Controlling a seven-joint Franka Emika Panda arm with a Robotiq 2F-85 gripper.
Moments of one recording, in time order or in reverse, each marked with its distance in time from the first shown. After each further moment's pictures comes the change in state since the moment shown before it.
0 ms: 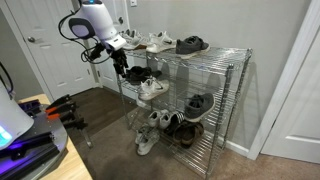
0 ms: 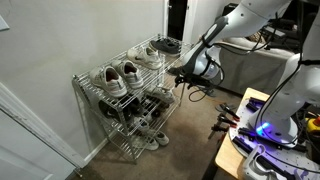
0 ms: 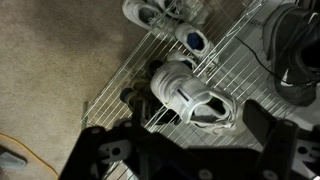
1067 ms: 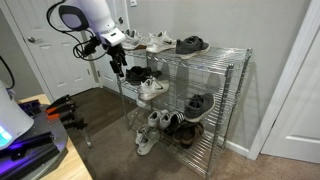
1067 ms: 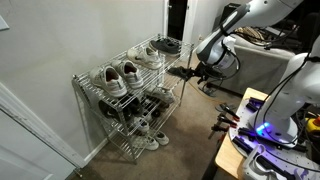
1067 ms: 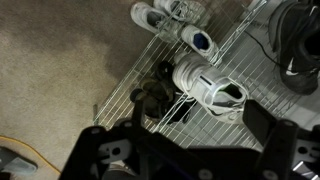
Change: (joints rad) arm -0.079 -0.222 -0.082 -0.177 -0.064 -0.125 -0.057
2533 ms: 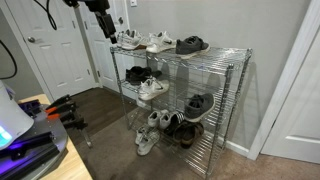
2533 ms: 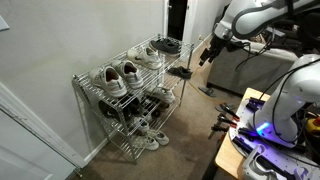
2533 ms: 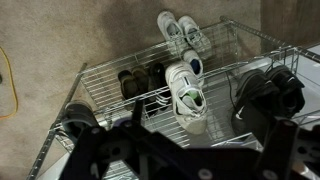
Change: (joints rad) arm -0.224 -0.569 0.004 -0.089 -1.023 -0.542 0.253
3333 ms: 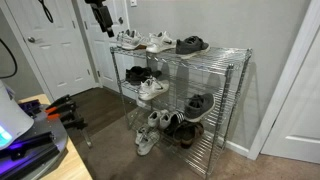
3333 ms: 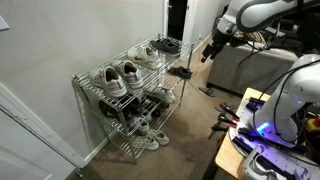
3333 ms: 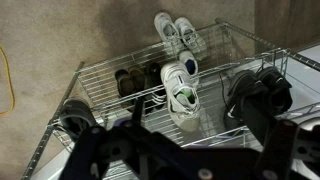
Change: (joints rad) arm 0.000 -0.077 0.002 0.020 -0.004 -0.098 -0.005
